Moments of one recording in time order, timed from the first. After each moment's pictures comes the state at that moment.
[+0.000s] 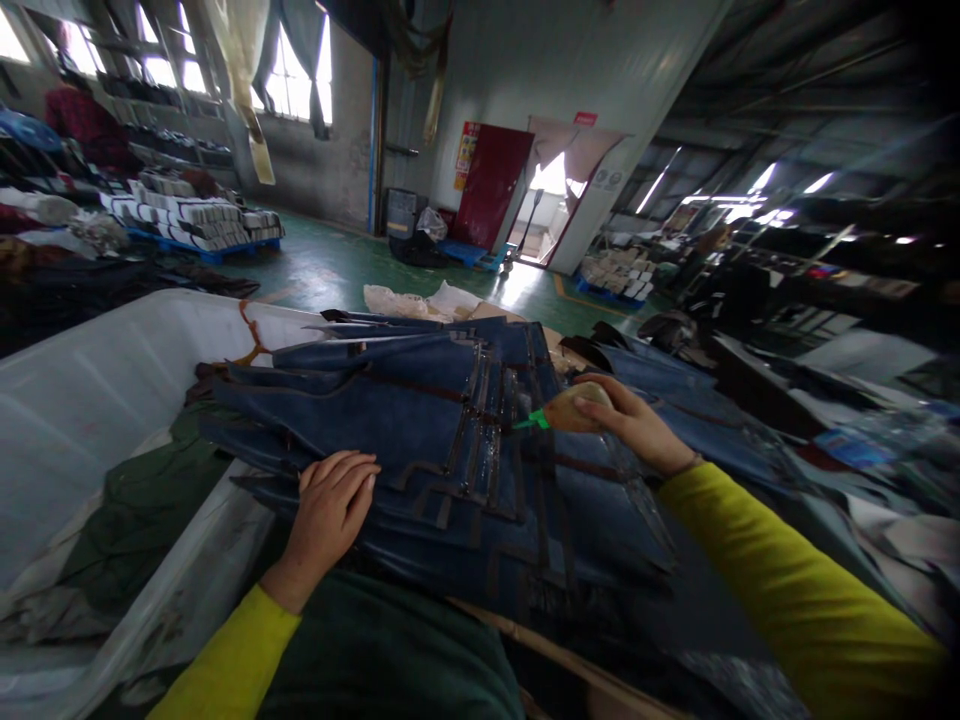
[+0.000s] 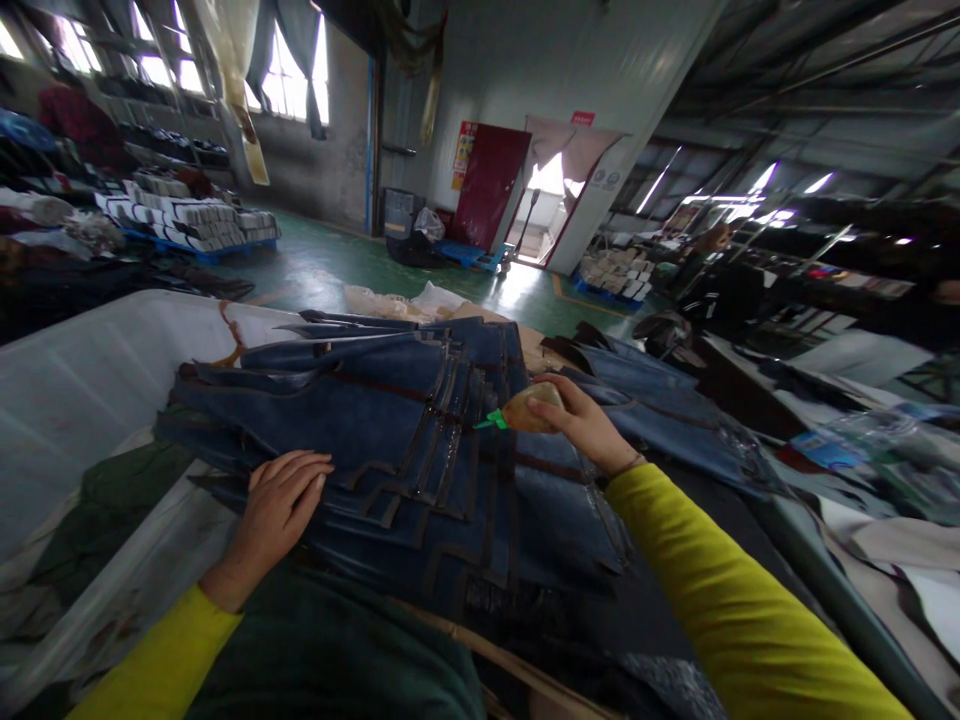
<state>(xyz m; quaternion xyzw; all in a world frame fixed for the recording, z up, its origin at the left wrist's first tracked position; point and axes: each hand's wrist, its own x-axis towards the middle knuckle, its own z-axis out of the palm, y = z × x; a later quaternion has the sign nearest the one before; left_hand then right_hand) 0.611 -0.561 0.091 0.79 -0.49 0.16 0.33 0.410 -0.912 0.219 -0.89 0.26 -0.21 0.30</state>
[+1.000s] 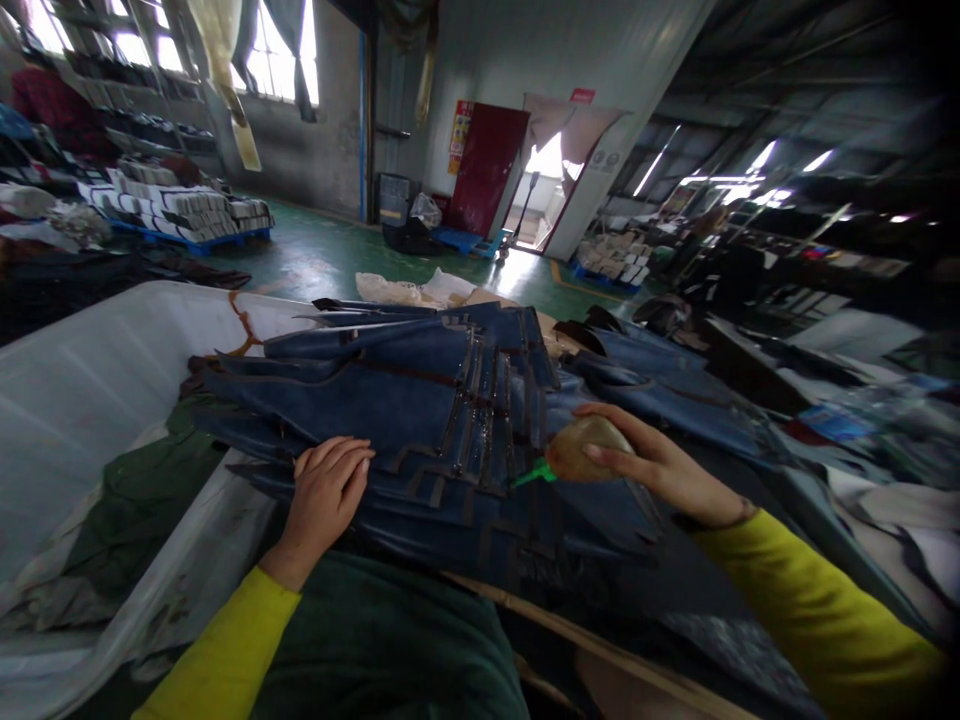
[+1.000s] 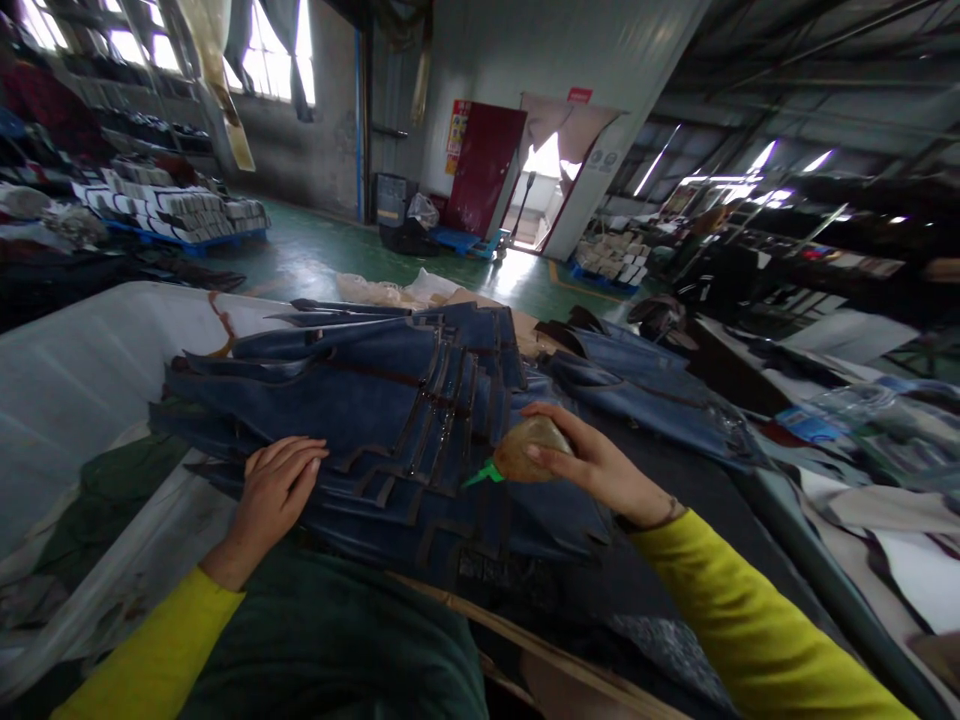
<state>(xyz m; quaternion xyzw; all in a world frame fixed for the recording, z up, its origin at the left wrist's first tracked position) 0.611 -0.562 0.091 0.80 -0.48 0.16 0.32 0.359 -0.850 0.229 -0.91 0.22 -0.11 0.35</state>
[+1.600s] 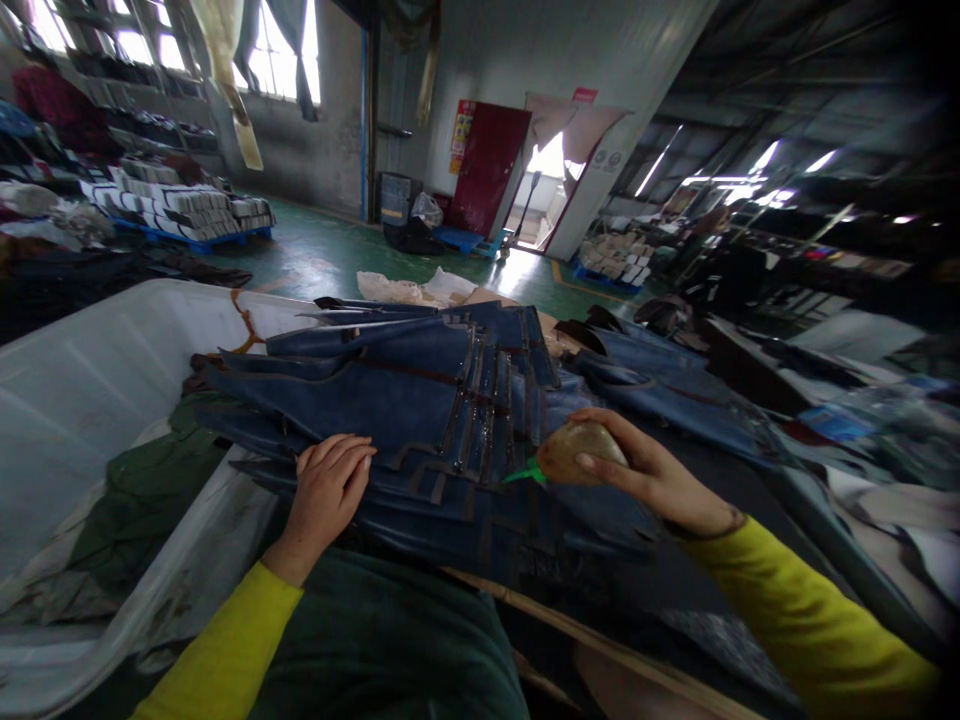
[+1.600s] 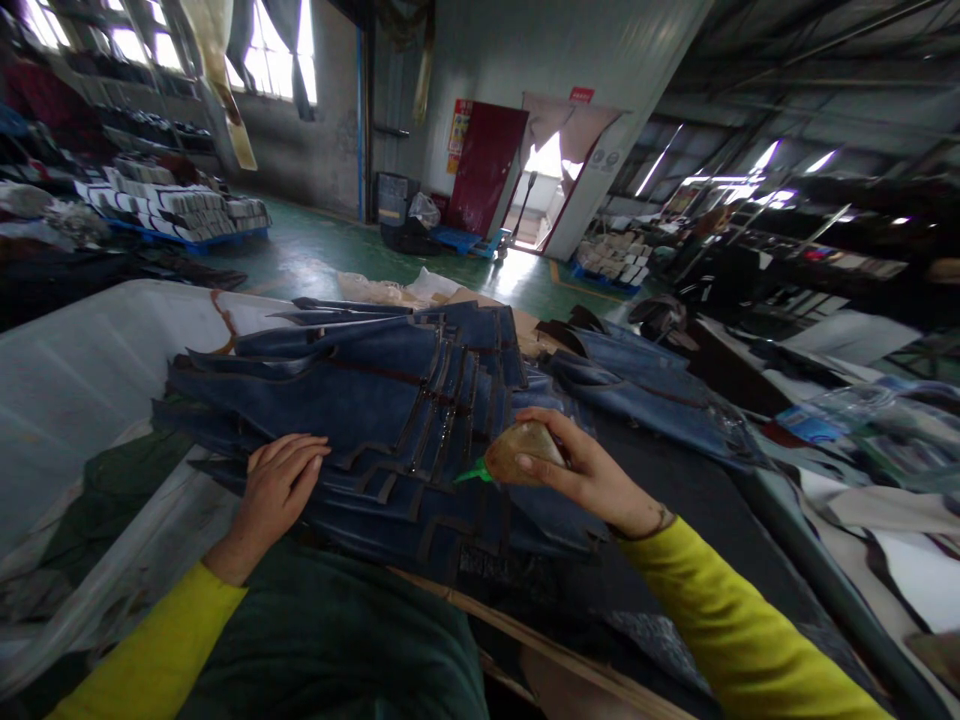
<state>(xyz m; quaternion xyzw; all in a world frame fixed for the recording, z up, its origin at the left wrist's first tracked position) 0.610 -0.561 0.093 0.80 -0.48 0.16 0.32 0.358 -0.841 0.218 -0.91 0.17 -0.14 0.35</state>
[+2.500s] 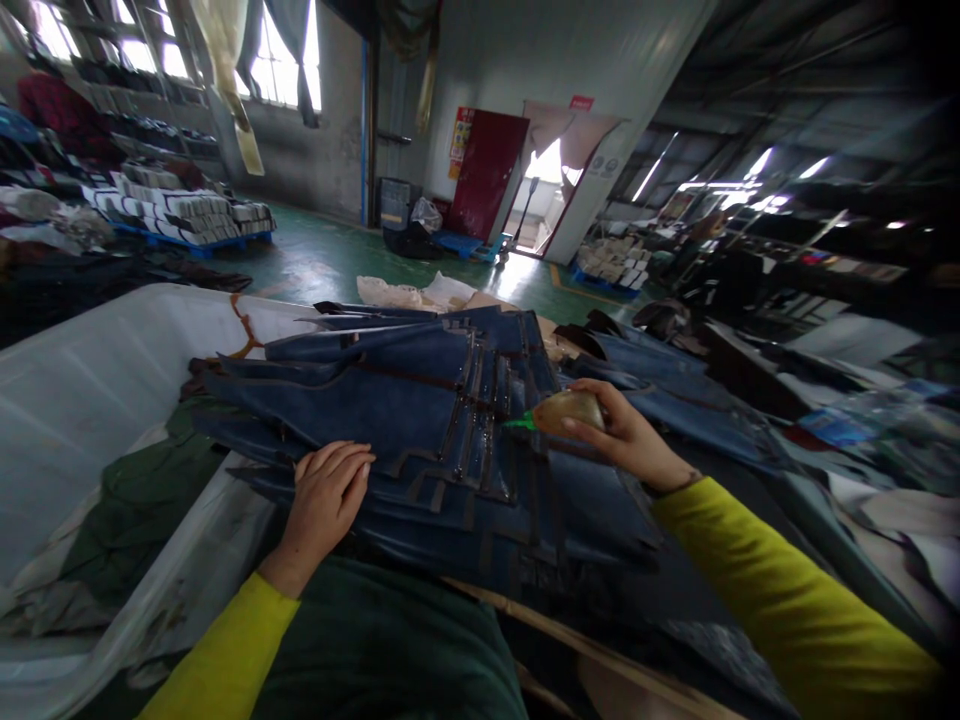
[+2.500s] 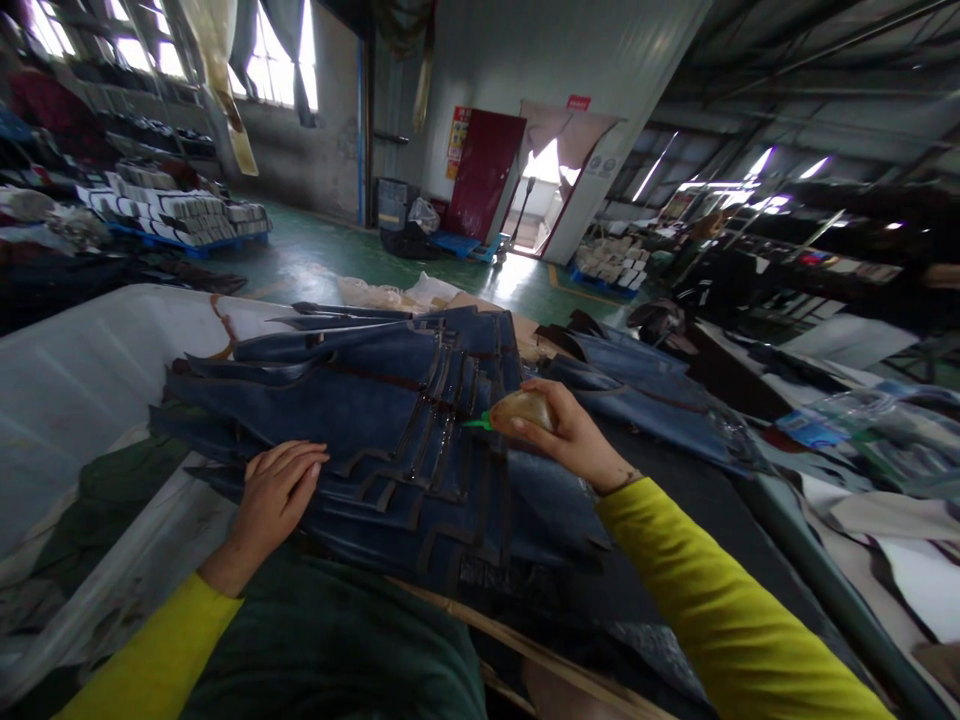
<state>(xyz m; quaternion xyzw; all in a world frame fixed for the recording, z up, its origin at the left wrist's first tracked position) 0.611 -0.561 0.092 0.80 -0.49 0.16 0.32 0.387 -0.885 0.204 -0.92 0.17 -0.22 0.27</state>
